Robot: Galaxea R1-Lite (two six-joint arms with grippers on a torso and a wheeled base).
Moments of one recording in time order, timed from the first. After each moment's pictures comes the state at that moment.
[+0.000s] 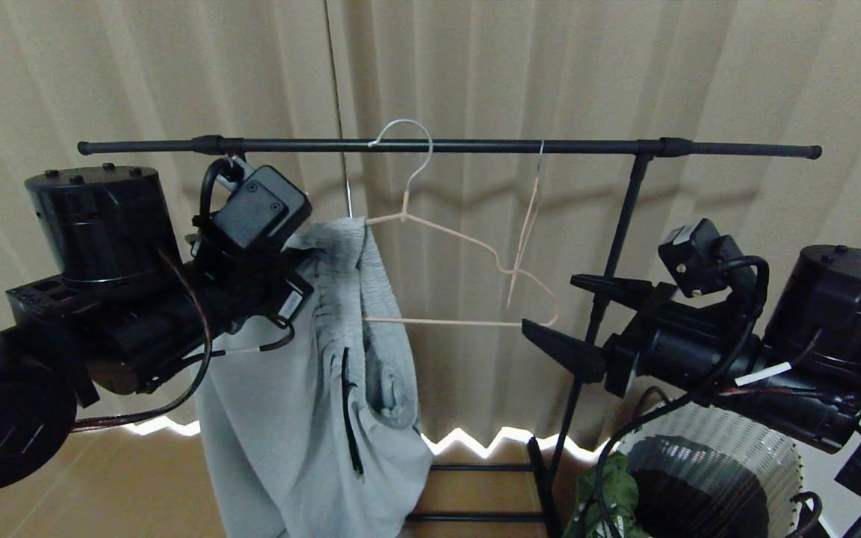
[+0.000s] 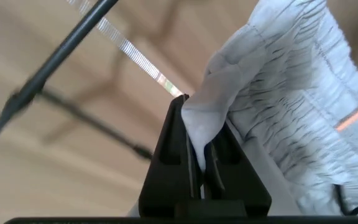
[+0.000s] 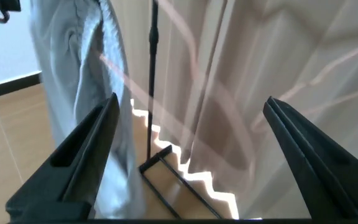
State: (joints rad) left arm -0.46 1.60 -0.82 -0.68 0.18 0.61; right arm 0.51 1.64 -0.57 -0.97 0.27 -0.05
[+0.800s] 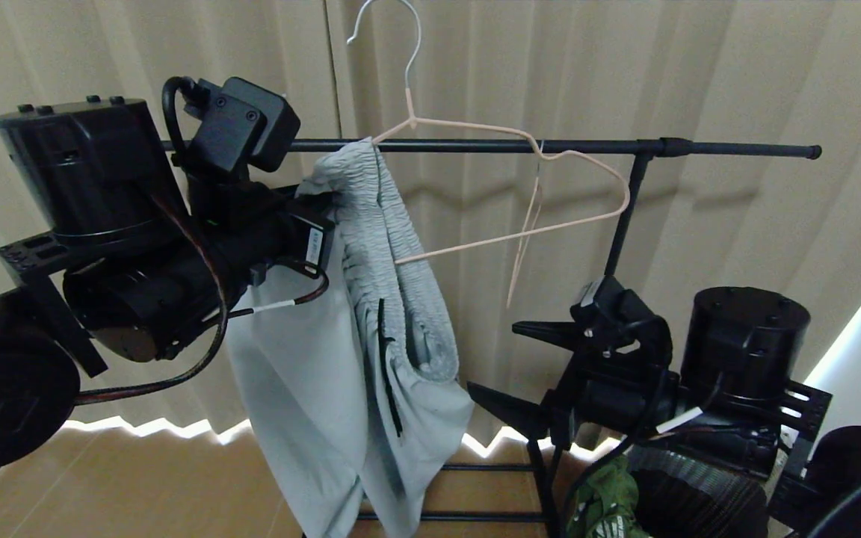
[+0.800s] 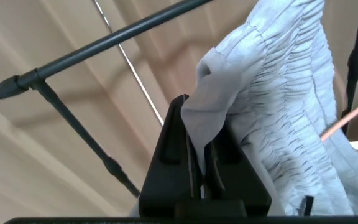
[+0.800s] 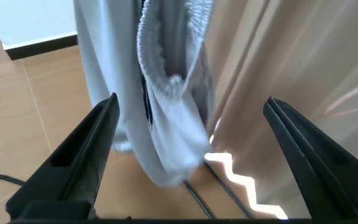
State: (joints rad) left arm -0.56 1.60 -0.94 -0.68 0.26 0.37; right arm 0.63 1.78 -0.59 -0.98 0.27 -0.09
